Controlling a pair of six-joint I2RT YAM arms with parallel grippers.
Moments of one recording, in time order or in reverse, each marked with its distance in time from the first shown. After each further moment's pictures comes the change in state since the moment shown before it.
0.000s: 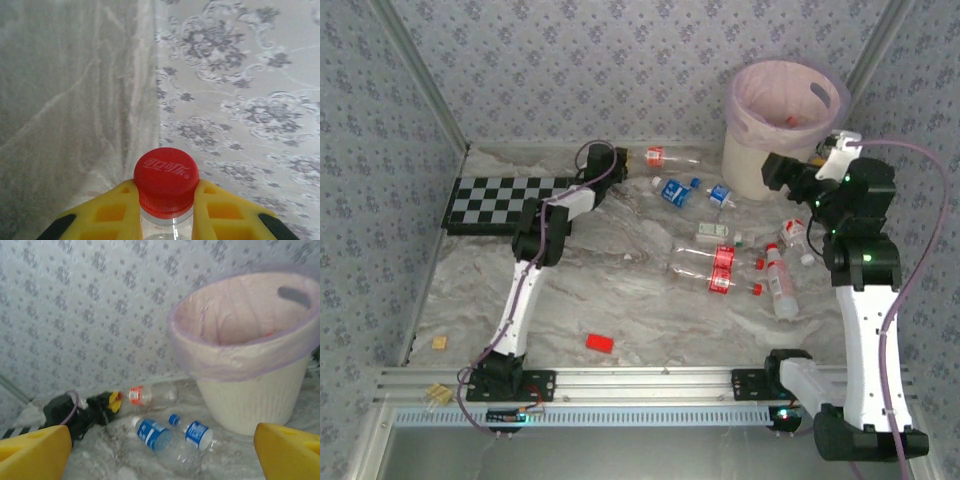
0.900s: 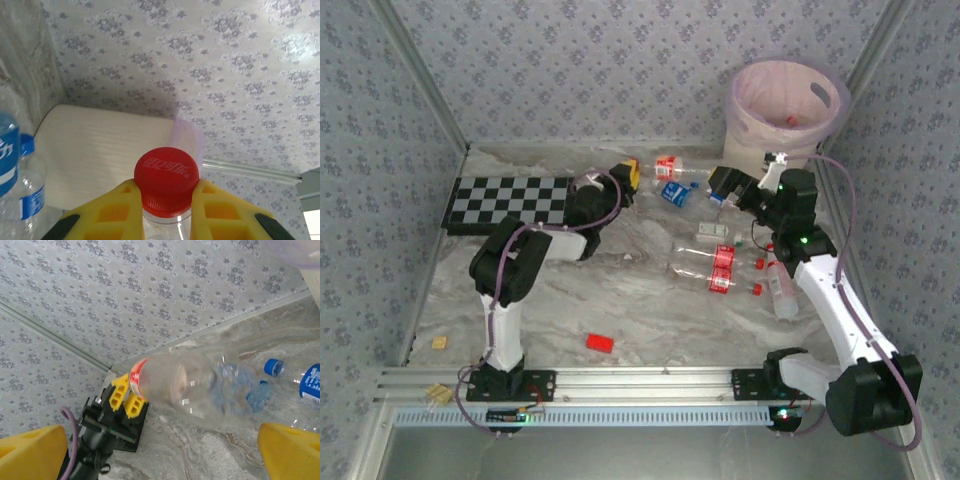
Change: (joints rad) left arm -0.192 -0.636 -0.978 0.729 -0.085 -0.143; right arm 0.172 0.161 -0.371 0.504 -0.156 0.381
